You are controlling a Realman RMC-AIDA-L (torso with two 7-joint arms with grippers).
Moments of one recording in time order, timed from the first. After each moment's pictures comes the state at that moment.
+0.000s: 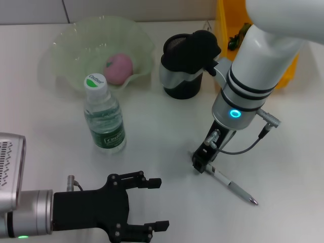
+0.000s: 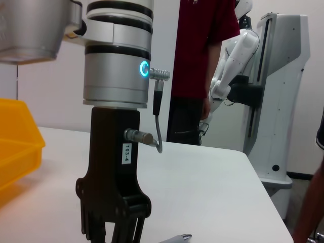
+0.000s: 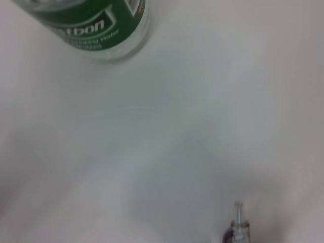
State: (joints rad) left arm -0.31 -2.07 1.26 0.47 1.61 1.61 -0.86; right arm 0.99 2.09 -1.83 -0.87 -2.41 -1.42 2.96
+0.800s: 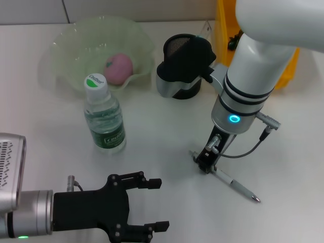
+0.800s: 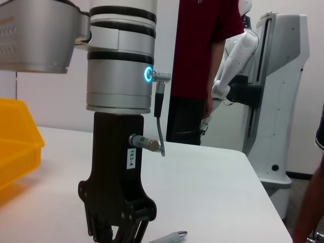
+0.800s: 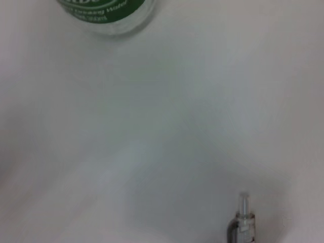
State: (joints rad) left arm -0.31 -2.07 1.26 0.47 1.61 1.61 -0.86; right arm 1.00 2.09 -1.89 -0.87 -2.41 -1.42 2.96
